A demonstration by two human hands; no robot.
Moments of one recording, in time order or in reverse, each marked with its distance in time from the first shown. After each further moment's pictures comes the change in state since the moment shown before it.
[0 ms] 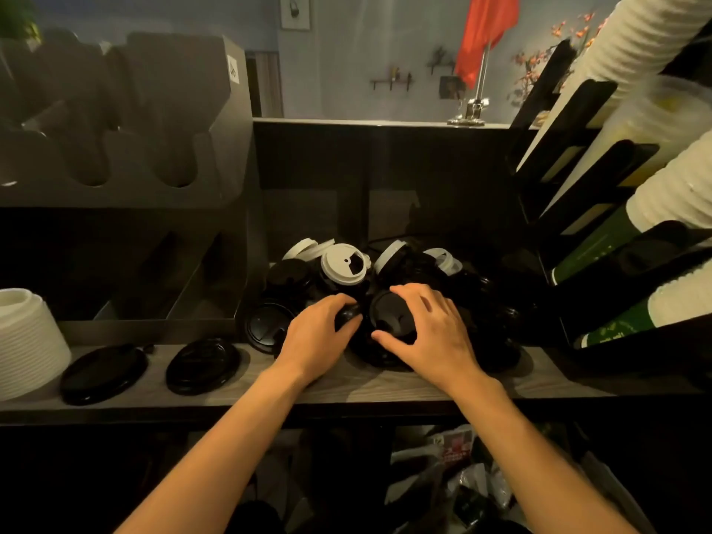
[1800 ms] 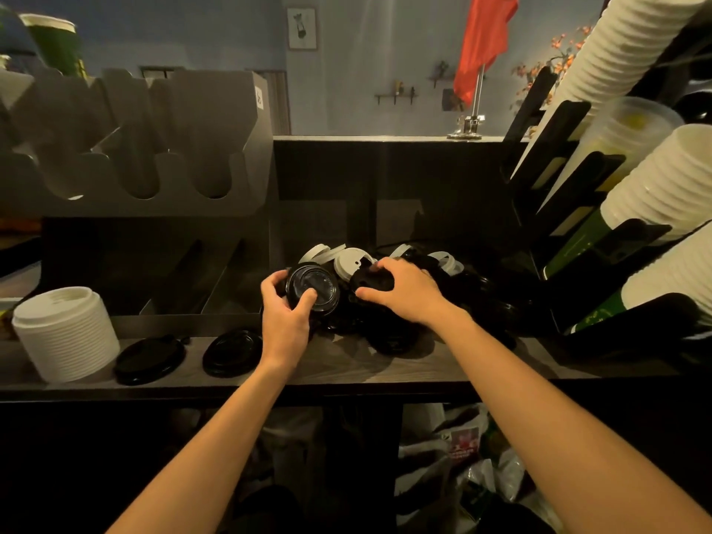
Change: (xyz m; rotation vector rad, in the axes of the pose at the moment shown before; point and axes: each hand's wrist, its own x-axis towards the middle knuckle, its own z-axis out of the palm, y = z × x) left_hand -0.027 -0.010 -0.045 -0.836 0.373 -0.338; right_hand 0.071 -0.038 -0.022 0.121 -0.351 0.189
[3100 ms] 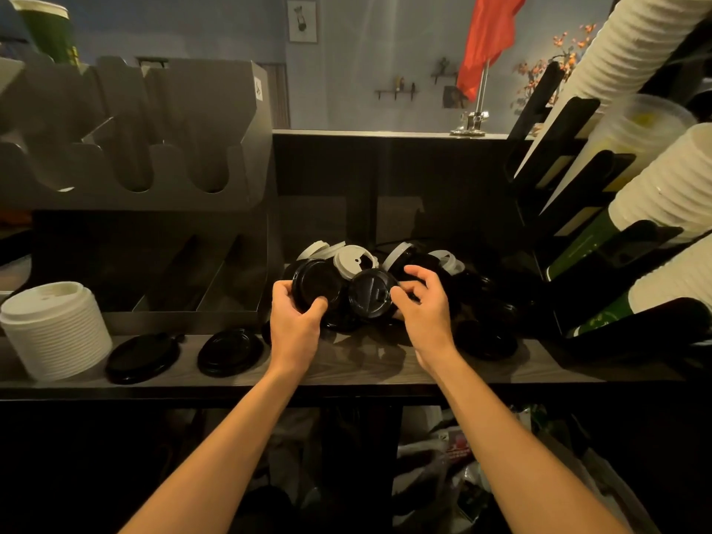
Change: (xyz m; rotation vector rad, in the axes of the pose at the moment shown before) left_hand -0.009 -0.002 0.013 0.048 0.025 0.005; right_hand -0.049 -0.006 0.033 1.048 0.394 0.242
